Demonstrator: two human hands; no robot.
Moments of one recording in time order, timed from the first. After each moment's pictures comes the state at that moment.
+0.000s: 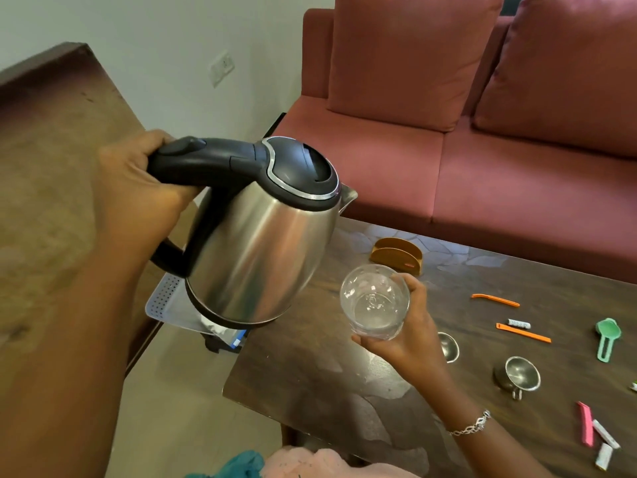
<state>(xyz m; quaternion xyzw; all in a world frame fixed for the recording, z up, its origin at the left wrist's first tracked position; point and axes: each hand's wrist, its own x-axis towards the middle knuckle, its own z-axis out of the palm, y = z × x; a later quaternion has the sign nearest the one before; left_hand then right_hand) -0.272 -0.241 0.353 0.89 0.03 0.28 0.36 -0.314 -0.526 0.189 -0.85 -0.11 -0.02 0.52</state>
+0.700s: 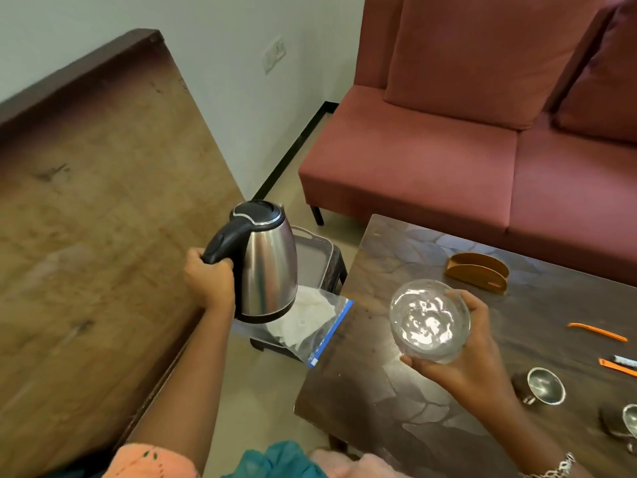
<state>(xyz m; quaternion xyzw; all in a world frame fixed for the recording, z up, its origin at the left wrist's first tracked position) -0.232 -0.078 0.186 0.73 0.47 0.27 0.42 -0.288 -0.406 0.206 -0.86 -0.10 0.01 0.51</state>
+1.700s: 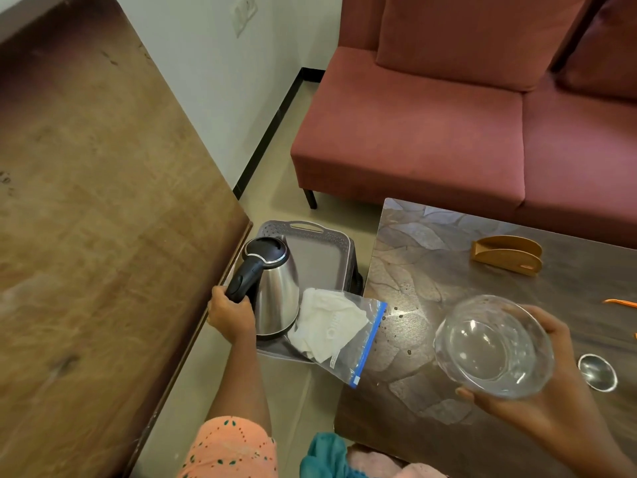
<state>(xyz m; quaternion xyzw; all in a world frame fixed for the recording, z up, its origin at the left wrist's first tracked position) -0.197 0.007 0.035 0.81 0.45 0.15 0.35 -0.274 -0.341 0.201 -0.84 -0.05 0.02 0.53</state>
